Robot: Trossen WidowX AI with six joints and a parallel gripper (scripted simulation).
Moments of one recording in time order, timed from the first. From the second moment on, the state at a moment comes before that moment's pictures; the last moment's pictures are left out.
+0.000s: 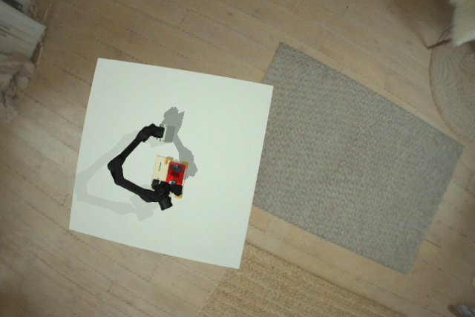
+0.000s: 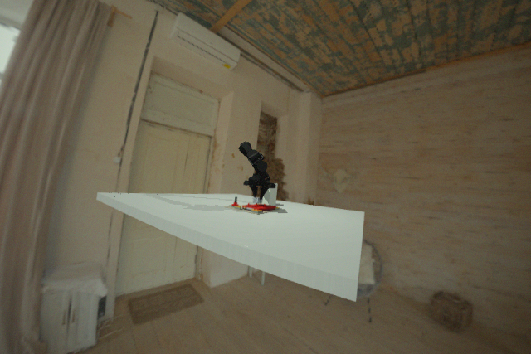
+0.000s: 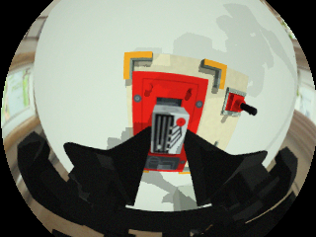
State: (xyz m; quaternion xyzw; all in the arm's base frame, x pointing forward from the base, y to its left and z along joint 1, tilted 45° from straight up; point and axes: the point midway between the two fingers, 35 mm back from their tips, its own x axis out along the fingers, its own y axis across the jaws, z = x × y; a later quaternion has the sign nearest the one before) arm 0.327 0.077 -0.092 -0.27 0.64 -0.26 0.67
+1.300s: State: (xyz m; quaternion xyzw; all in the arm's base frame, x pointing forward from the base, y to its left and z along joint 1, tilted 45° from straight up) arm 0.330 0.077 -0.091 -0.27 0.64 -0.26 0.67
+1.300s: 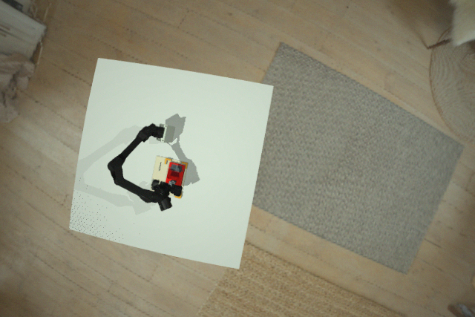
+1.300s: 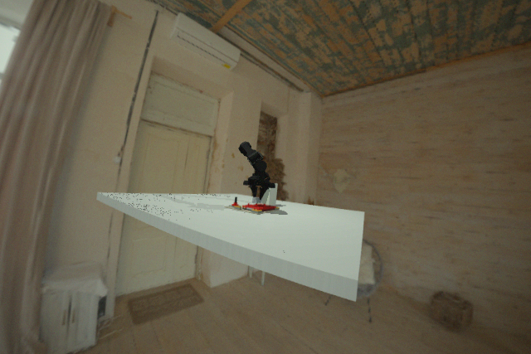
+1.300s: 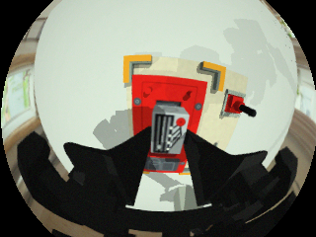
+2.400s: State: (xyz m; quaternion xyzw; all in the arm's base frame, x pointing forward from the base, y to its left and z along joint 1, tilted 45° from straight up) arm 0.331 0.077 -0.089 -0.27 0.64 -0.26 0.67
